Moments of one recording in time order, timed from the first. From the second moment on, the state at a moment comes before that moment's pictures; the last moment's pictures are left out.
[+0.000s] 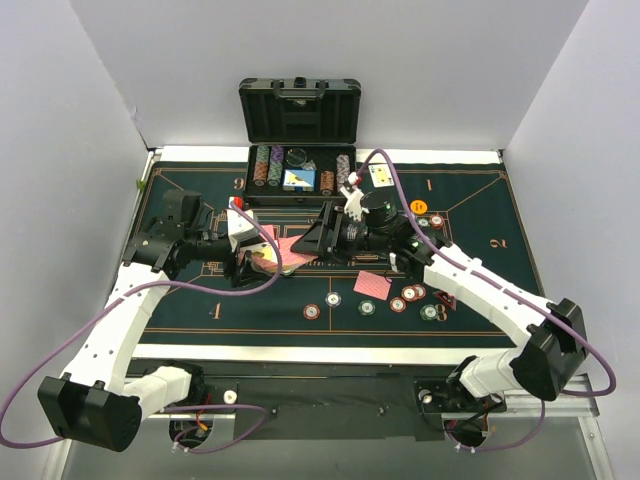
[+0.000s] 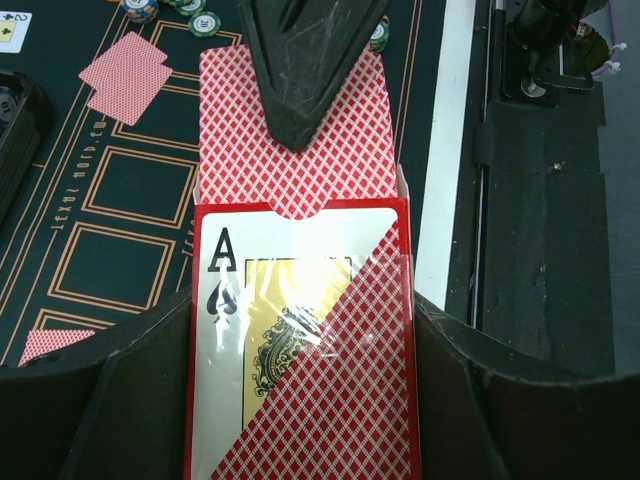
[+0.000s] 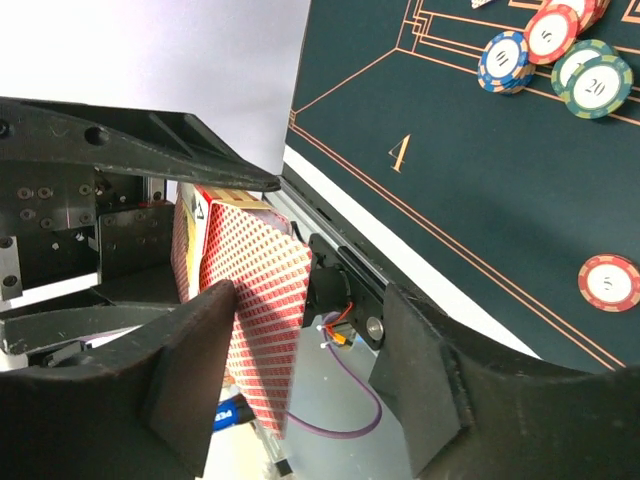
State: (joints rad) left arm -0.24 1.11 1.12 -0.80 1.03 0.67; right arm 0.74 1.37 1.12 -0.20 -0.40 0.98
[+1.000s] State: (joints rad) left arm -0.24 1.11 1.12 -0.80 1.02 0.67; right arm 0.63 1.29 1.07 -0.19 -0.42 1.01
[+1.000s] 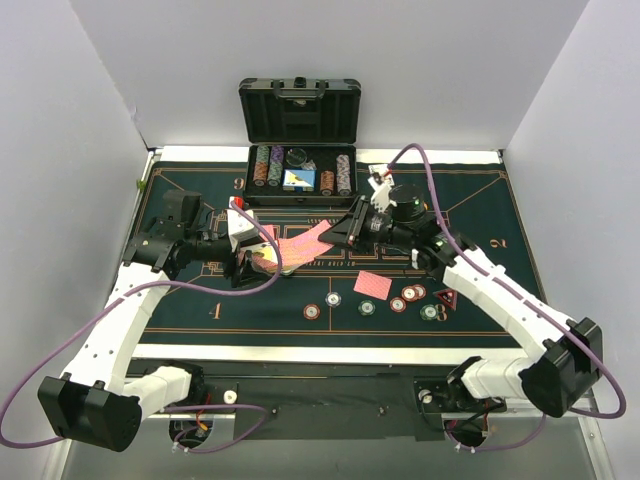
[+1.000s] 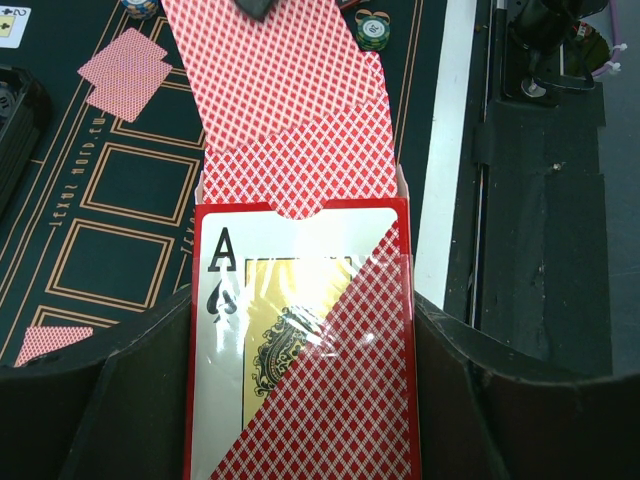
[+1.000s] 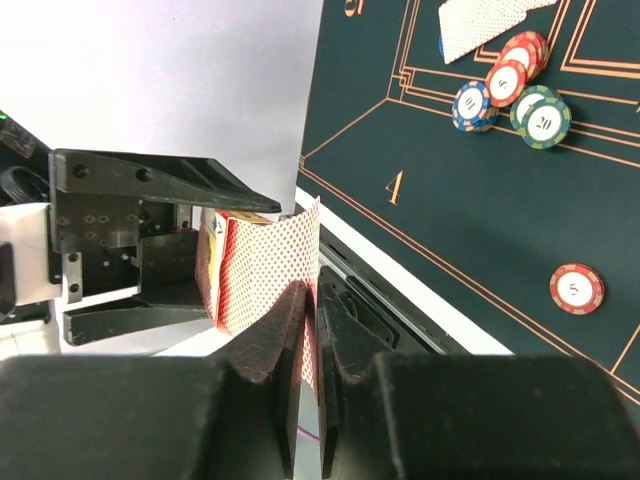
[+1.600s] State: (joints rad) left arm -0.24 1.11 1.12 -0.80 1.02 0.67; right arm 0.36 1.15 0.91 -0.30 -0.43 0.93
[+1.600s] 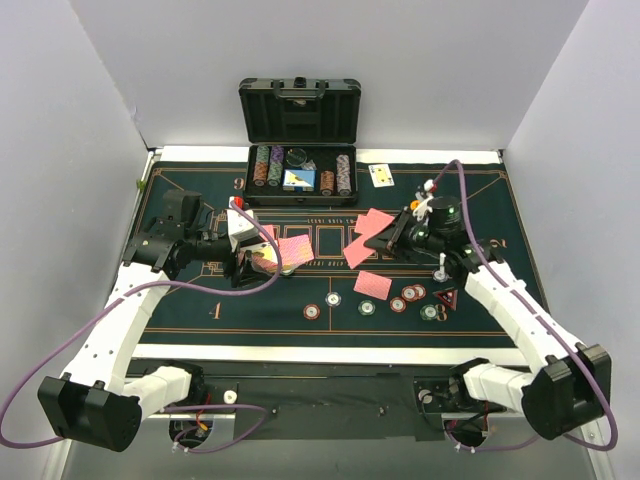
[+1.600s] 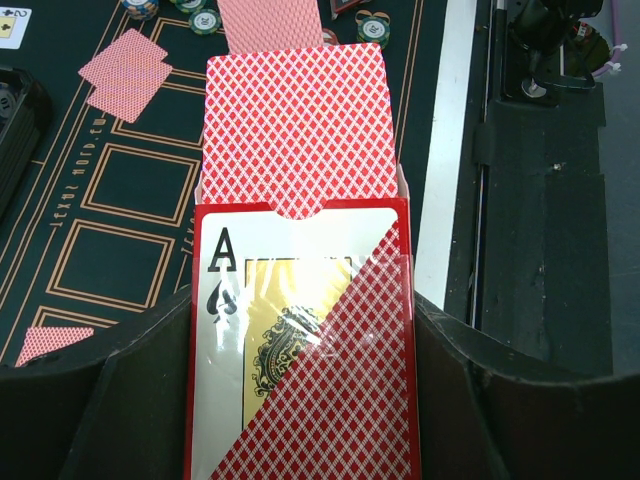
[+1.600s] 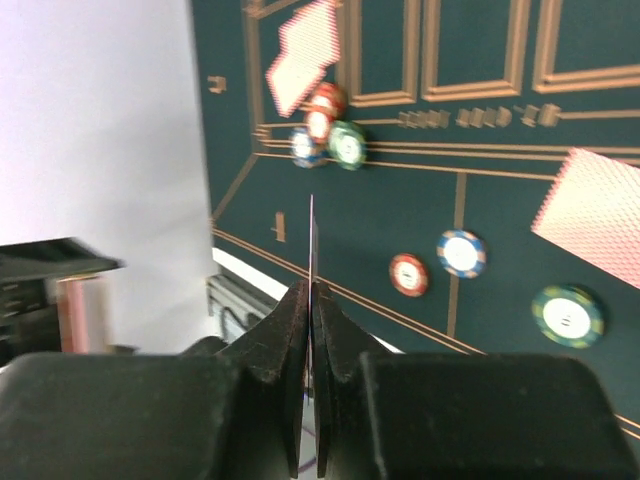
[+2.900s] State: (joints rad) left arm -0.24 1.11 1.12 -0.80 1.02 0.67; right arm 0.40 1.21 0.72 -0.46 0.01 0.73
